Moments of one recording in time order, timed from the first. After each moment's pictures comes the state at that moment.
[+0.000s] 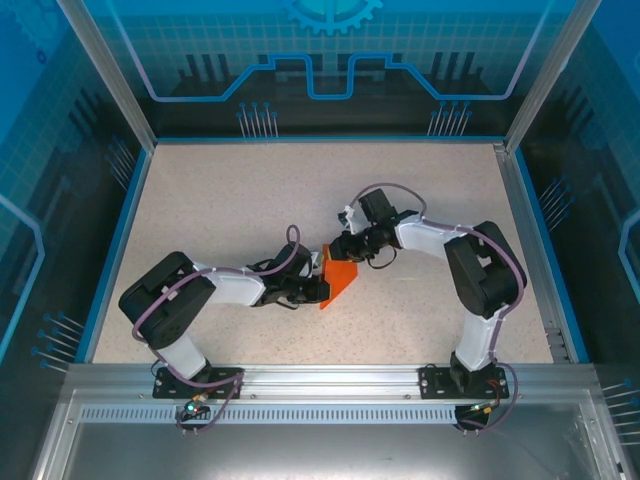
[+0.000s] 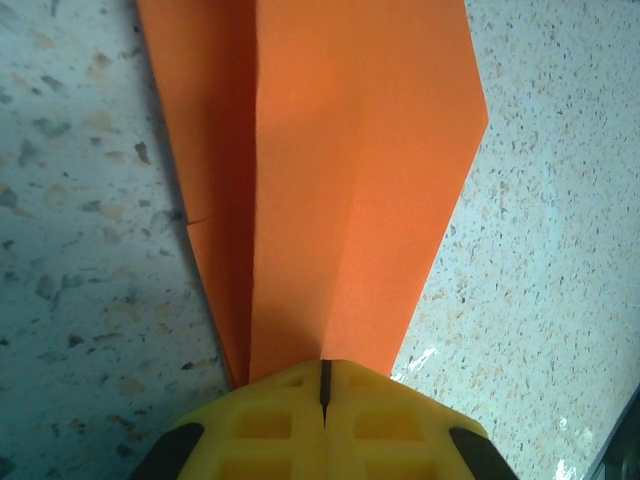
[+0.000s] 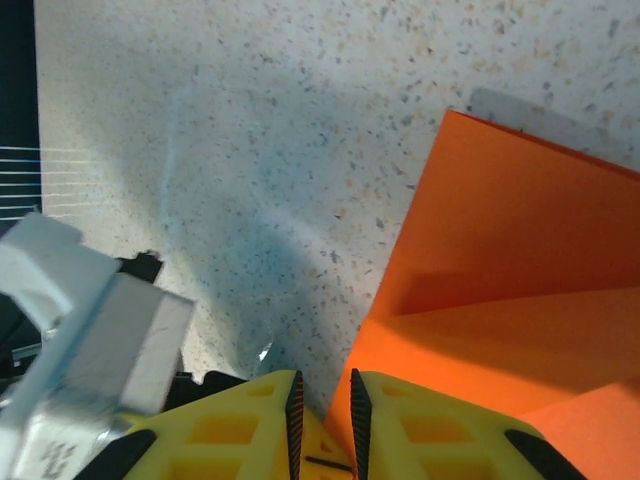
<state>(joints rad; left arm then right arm) -0.70 1.67 0.63 0.13 0.36 -0.76 0.49 1.87 1.11 -0.32 -0.68 0.42</state>
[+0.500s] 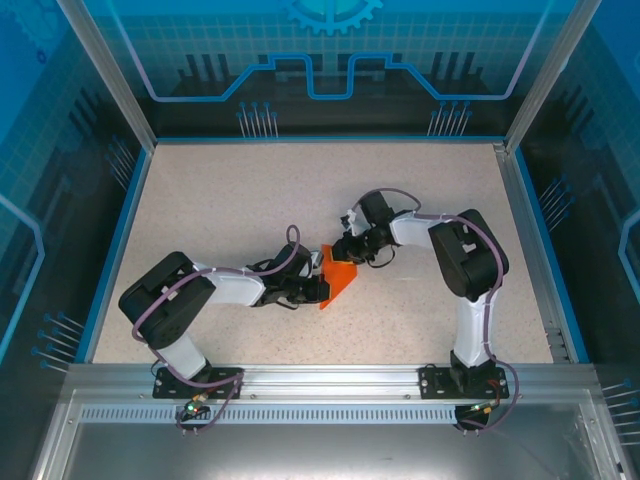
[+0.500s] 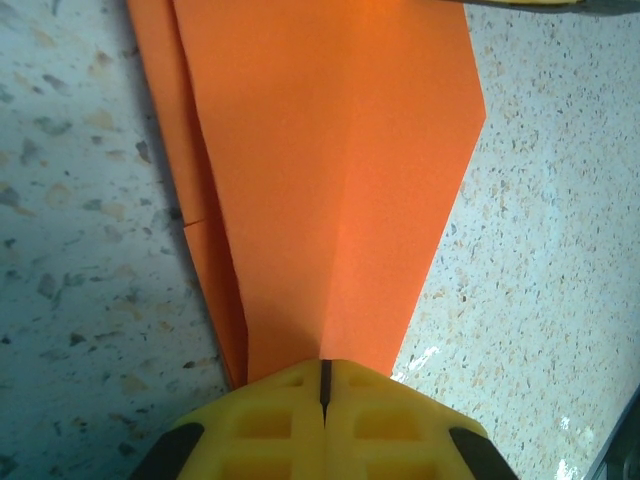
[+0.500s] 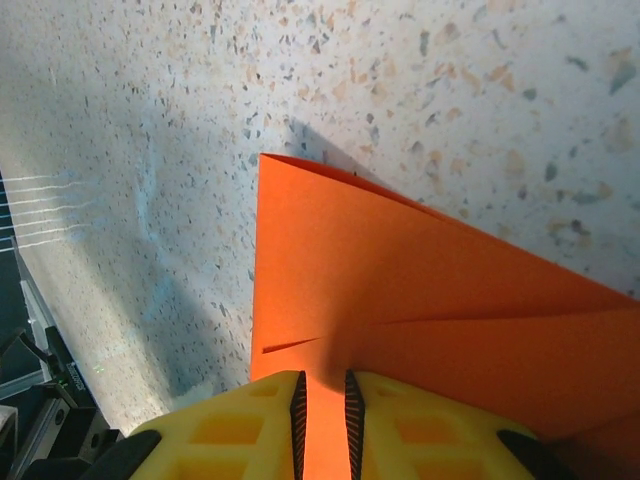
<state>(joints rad) -0.70 1.67 0.62 0.13 0.36 -0.76 0.45 2.02 1.17 -0.33 -0.68 0.44</state>
